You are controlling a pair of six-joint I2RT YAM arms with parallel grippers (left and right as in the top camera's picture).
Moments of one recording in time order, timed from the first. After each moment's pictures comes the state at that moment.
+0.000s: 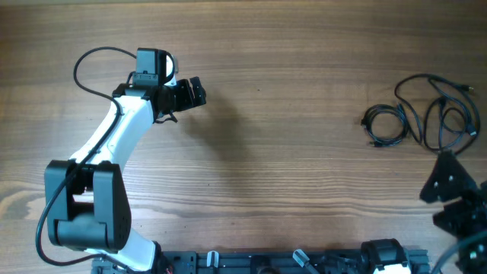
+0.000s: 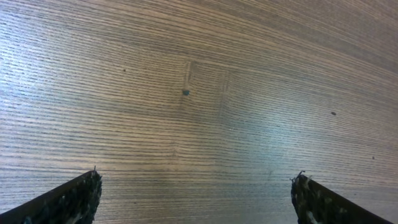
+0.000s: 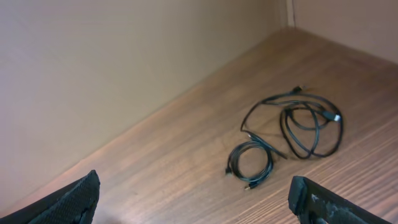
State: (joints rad) left arm -0.10 1.75 1.15 -0.49 0.21 -0.36; right arm 0.12 0.52 1.37 -1.23 0.32 0.58
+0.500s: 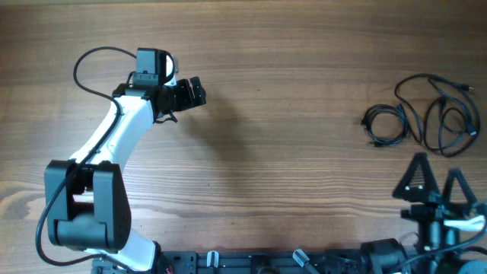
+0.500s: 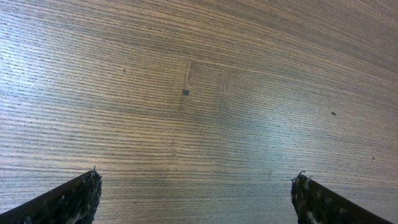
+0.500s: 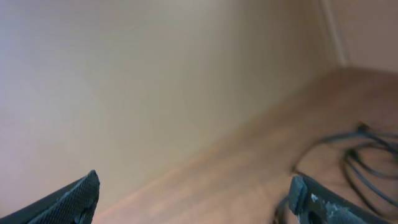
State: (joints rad) left arm -0.10 1.75 1.15 -0.49 0.21 -0.36; right arm 0.15 0.04 0.66 -0.56 0.29 0.52
